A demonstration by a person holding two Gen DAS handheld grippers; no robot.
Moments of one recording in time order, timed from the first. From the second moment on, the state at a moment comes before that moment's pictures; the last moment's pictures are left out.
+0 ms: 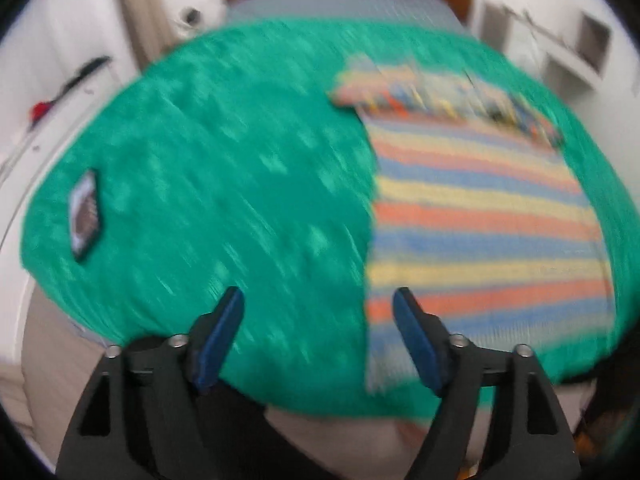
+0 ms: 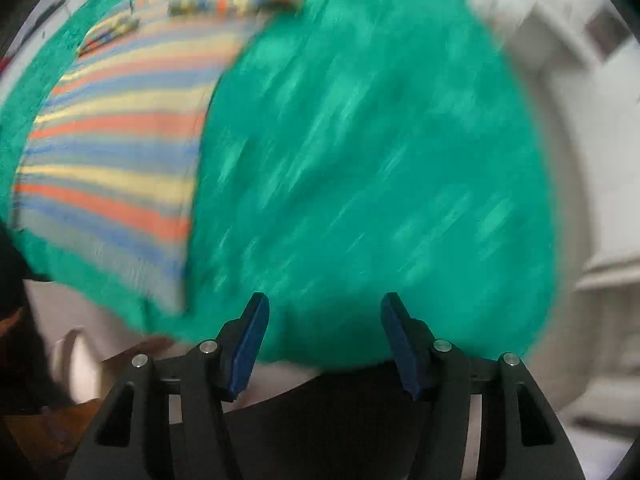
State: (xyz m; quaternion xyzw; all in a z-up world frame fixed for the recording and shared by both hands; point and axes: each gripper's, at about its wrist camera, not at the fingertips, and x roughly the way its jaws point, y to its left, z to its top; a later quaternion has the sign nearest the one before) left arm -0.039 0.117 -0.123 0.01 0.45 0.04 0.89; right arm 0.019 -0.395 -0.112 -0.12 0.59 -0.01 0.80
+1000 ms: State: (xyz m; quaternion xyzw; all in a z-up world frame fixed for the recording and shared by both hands) left arm -0.015 0.169 -0.183 -0.08 0.42 0.14 0.89; right arm 0.275 -0.413 -0.106 0.03 0.43 0.01 0.90
